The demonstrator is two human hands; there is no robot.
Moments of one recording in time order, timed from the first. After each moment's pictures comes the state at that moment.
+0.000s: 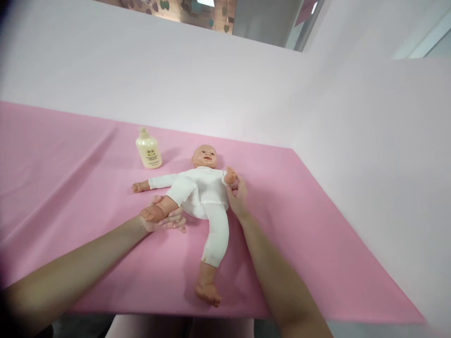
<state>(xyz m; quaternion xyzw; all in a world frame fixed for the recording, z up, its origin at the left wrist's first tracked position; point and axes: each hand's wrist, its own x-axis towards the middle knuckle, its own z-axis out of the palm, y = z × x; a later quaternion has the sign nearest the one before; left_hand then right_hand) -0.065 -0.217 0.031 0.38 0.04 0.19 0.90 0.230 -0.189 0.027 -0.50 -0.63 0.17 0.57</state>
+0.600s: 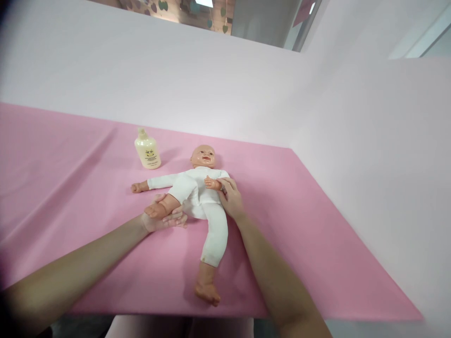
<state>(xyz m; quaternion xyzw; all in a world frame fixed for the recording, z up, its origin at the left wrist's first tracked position) -0.063 -0.220 0.039 0.37 0.11 0.23 0.89 0.219 -0.198 0.032 -0.45 -0.75 0.08 0.48</state>
